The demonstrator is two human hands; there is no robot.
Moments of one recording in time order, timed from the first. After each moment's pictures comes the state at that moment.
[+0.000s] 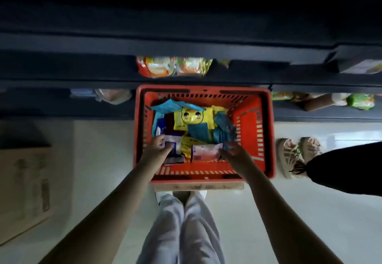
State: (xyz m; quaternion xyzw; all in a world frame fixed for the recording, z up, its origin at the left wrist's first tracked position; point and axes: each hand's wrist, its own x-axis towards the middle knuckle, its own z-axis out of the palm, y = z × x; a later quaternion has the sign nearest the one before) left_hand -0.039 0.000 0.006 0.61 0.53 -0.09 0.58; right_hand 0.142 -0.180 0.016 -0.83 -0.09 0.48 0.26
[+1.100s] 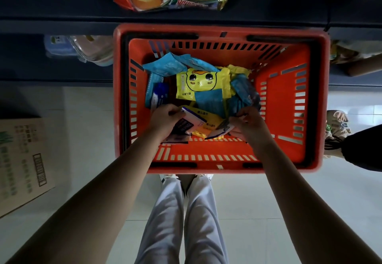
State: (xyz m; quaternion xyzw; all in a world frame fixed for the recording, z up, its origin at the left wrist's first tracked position) left_hand -0.011 0.004 -0.112 0.68 0.49 -0.10 0.54; right_hand 0.152 -0.170 -0.077 -0.77 -0.02 0.48 0.41
